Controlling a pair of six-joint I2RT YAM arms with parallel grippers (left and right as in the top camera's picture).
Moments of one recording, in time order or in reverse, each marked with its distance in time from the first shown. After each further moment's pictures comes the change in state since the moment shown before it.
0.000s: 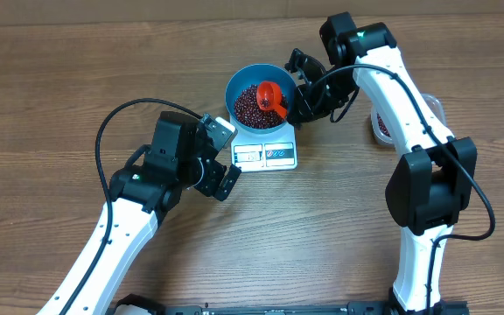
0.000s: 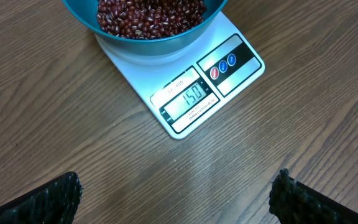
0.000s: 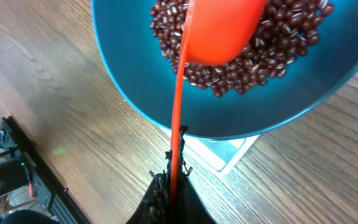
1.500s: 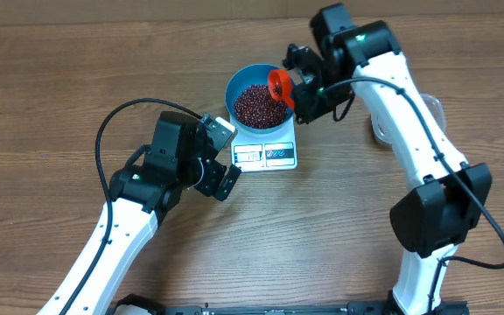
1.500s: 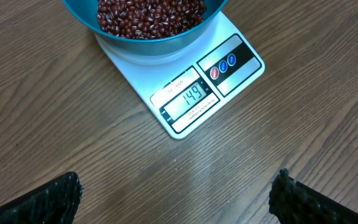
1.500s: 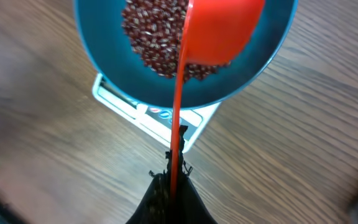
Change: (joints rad) left arm 0.000 0.000 0.000 0.000 0.000 0.000; right arm 0.095 -0.138 0.007 -0.002 0.342 0.089
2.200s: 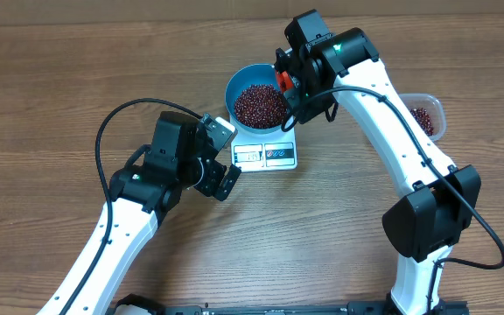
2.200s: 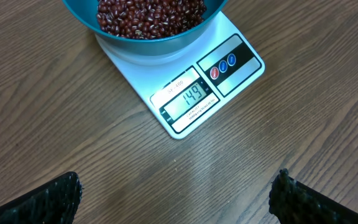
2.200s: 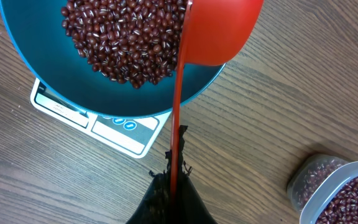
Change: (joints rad) left arm 0.000 0.000 0.000 0.000 0.000 0.000; right arm 0.072 0.000 0.000 0.031 0.246 0.047
